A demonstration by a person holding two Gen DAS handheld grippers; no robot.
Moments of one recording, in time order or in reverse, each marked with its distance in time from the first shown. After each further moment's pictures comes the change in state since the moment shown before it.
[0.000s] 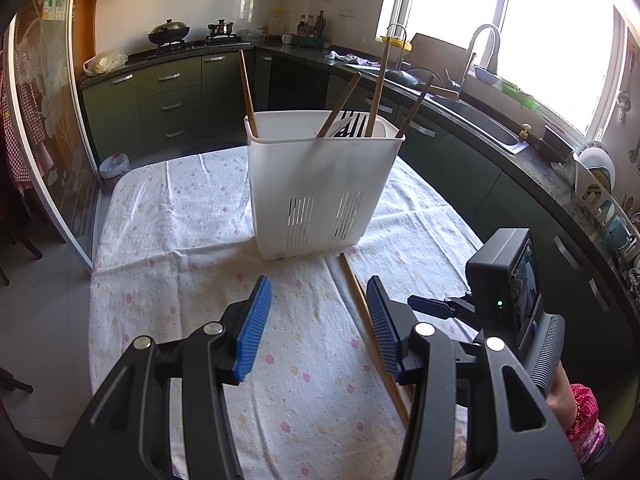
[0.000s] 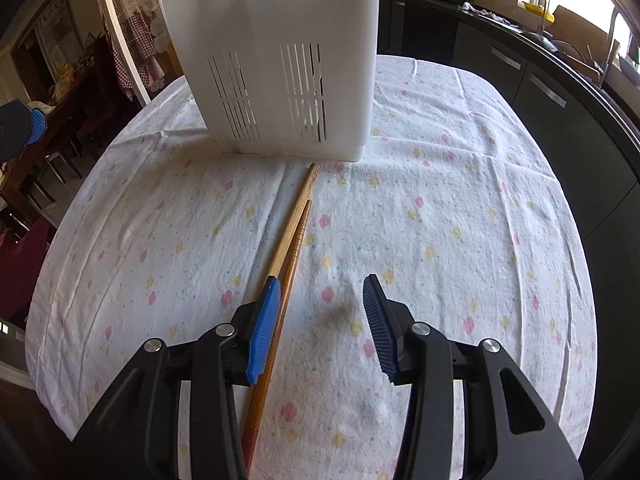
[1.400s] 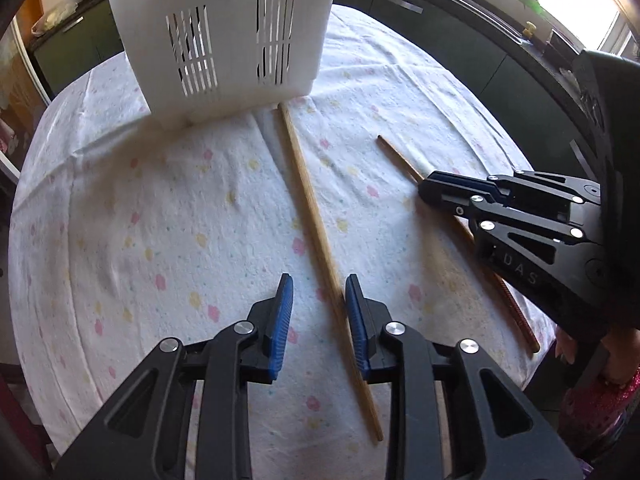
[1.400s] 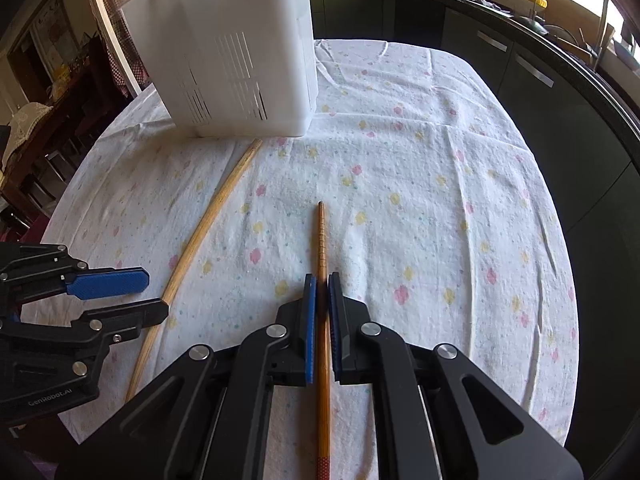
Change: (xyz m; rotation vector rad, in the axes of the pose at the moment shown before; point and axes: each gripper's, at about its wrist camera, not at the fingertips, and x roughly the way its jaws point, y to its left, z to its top) left arm 0.108 -0.054 -0.059 0.089 0.362 -0.016; right arm -0.010 -0.048 -0.015 0.028 0.014 0.010
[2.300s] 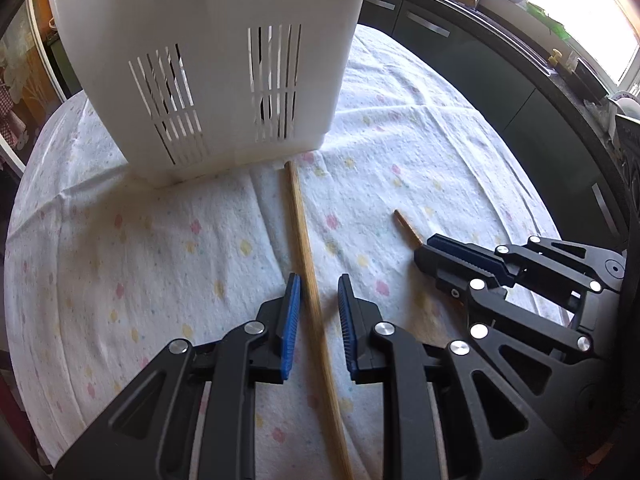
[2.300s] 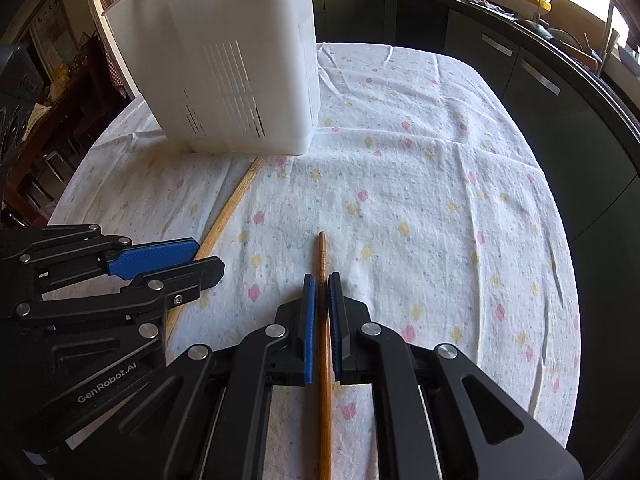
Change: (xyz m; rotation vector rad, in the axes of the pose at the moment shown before) left arm 0.025 0.001 0.054 -0.077 -0.038 0.028; right arm 0.015 0.001 0.025 -0.019 0.007 -0.011
